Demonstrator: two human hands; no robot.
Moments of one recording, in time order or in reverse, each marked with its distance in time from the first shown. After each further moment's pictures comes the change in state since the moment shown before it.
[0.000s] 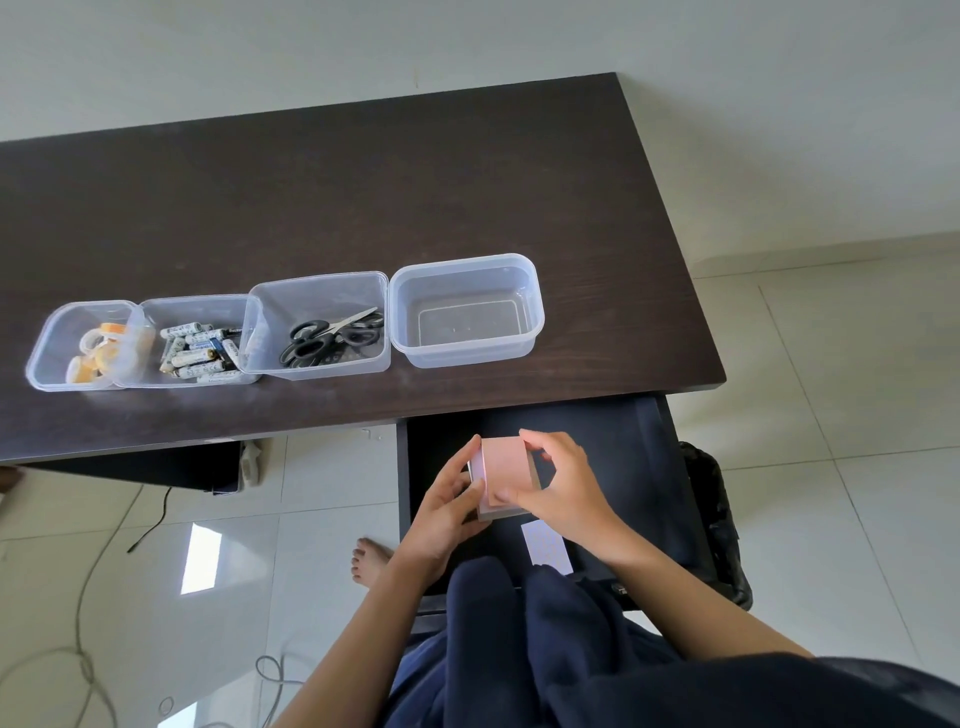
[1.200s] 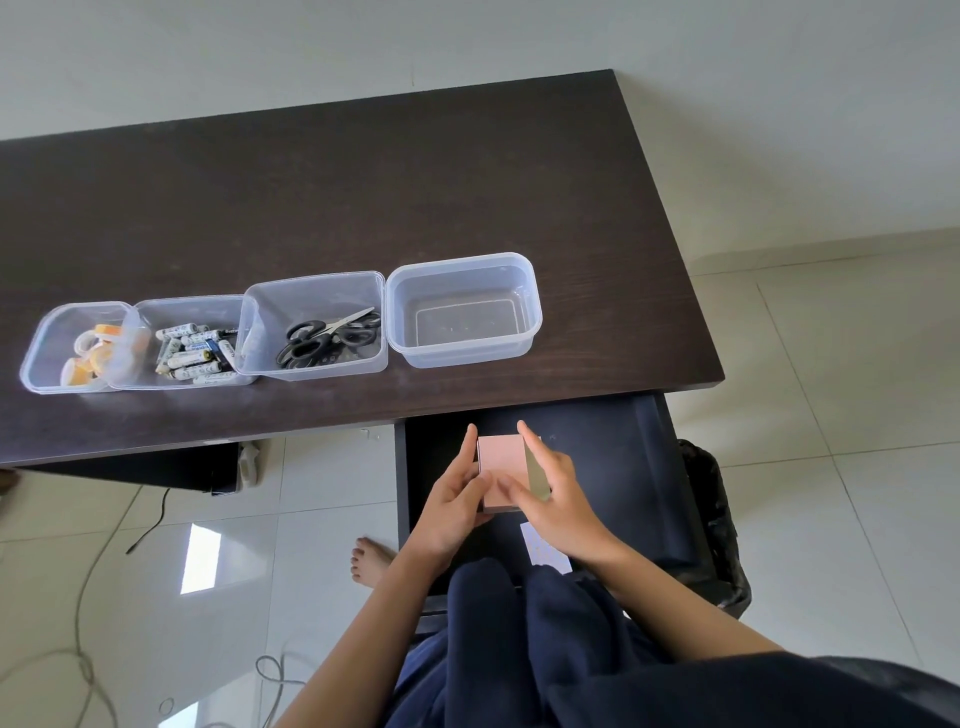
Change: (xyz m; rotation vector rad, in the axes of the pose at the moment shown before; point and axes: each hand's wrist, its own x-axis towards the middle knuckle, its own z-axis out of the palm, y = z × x) left_hand 0.000 0.015 0.015 0.080 0.004 0.045; right_hand -0.008 0.008 0.013 0.187 -0.095 0.106
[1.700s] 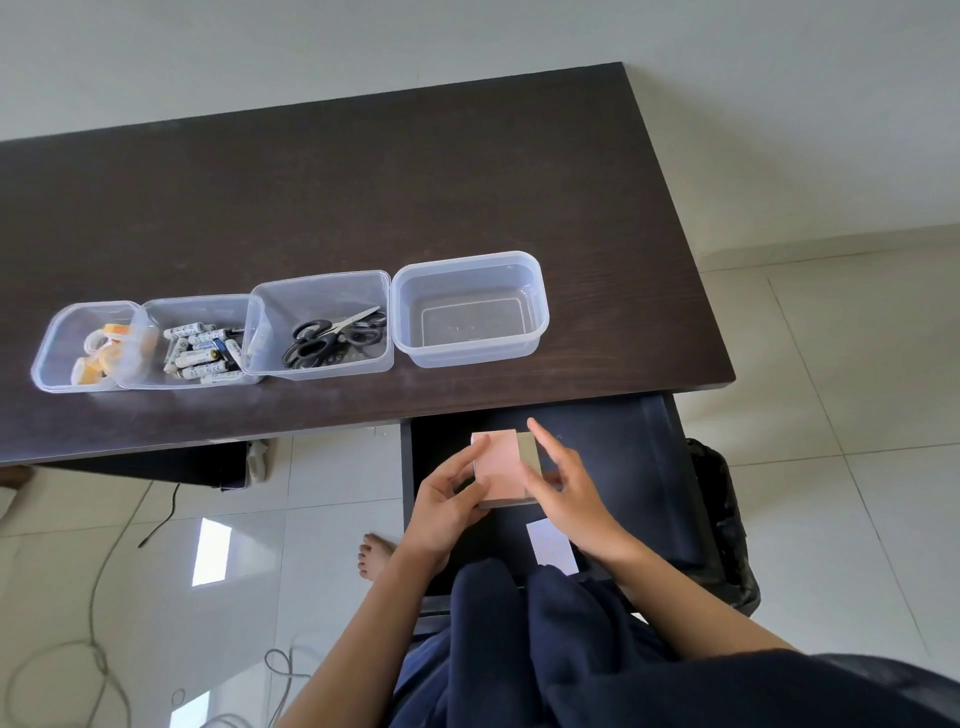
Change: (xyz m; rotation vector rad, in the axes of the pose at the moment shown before) left_hand 0.000 -0.005 -0.013 -0.114 0.108 -0.001; right_hand 0.012 0.008 -0.007 0.039 0.020 -0.009
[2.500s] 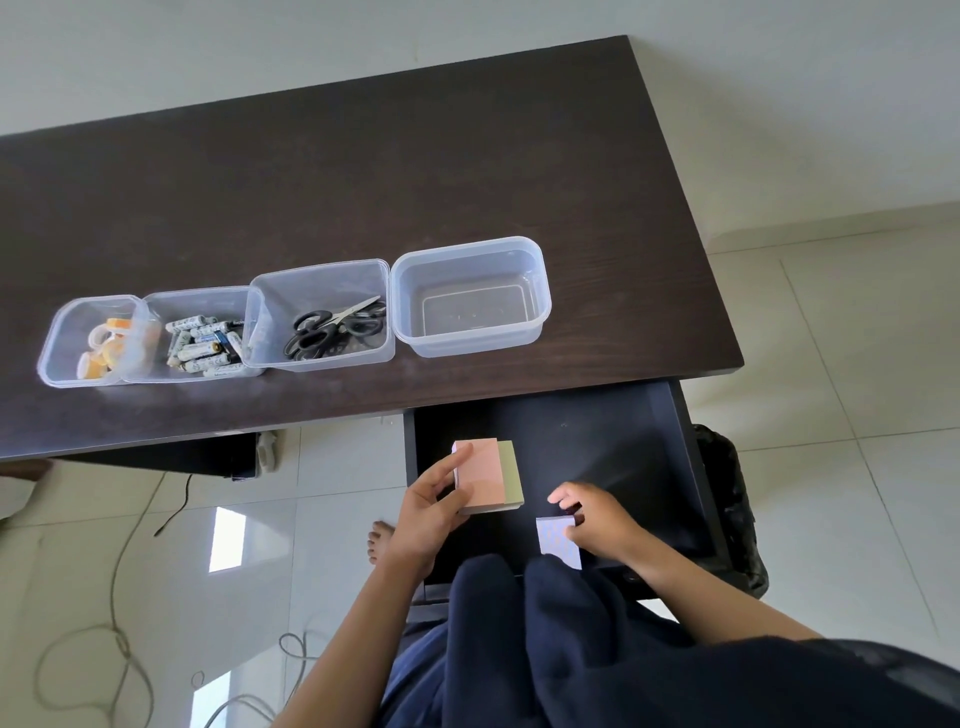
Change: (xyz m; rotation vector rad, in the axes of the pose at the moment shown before) left_hand -0.002 -0.018 -0.021 0.001 0.070 -0.044; right_hand 0.007 0.083 -0.027 -0.496 -0.238 0.173
